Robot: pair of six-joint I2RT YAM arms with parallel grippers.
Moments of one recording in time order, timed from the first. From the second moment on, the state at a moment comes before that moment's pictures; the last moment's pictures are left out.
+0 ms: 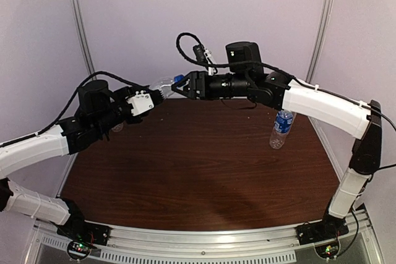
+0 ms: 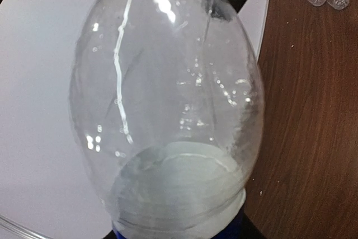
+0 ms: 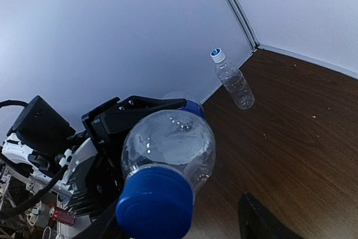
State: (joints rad) left arm -0.70 1.16 0.87 0.17 -0.15 1.07; right arm 0.88 1.75 1.71 -0.20 -0.33 0.52
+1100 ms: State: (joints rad) left arm -0.70 1.16 0.83 0.19 -0.15 1.11; right arm 0.86 1.70 1.59 -0.08 -0.41 0.58
